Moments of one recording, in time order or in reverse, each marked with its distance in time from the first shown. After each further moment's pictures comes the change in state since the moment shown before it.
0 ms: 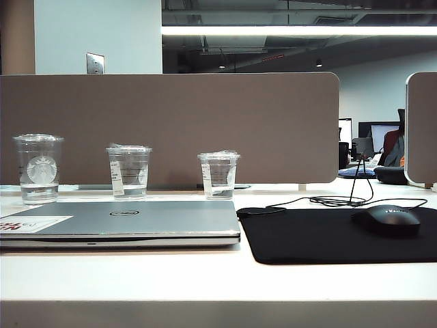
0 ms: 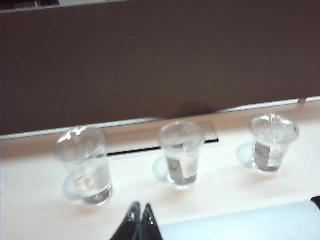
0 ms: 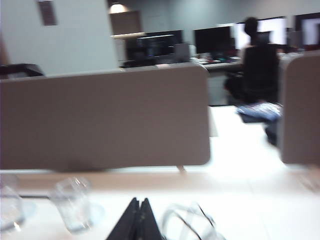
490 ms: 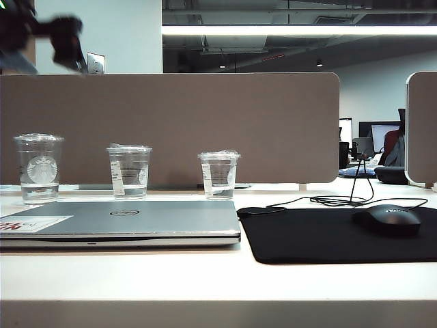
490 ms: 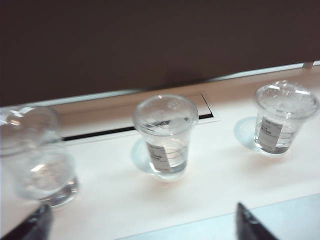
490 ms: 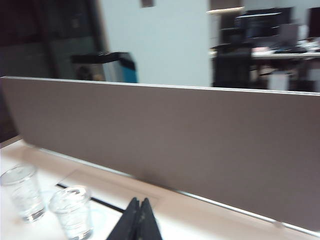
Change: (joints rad) left arm 0.000 0.461 0.067 0.259 0.049 -0.011; right arm 0.087 0.760 0.679 0.023 -0.303 -0.004
